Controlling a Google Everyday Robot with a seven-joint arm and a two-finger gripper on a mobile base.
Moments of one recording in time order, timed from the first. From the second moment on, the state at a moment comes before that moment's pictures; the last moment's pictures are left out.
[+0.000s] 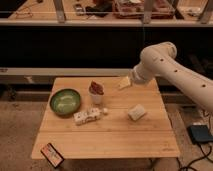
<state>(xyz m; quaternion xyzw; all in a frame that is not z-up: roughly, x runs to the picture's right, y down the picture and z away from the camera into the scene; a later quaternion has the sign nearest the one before) 0.143 -0.018 0.725 -0.05 -0.22 -0.74 0.64</state>
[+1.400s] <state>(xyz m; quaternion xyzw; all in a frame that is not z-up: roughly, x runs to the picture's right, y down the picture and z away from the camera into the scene) 0.156 0.033 0.741 -0.13 -0.30 -0.70 0.63</state>
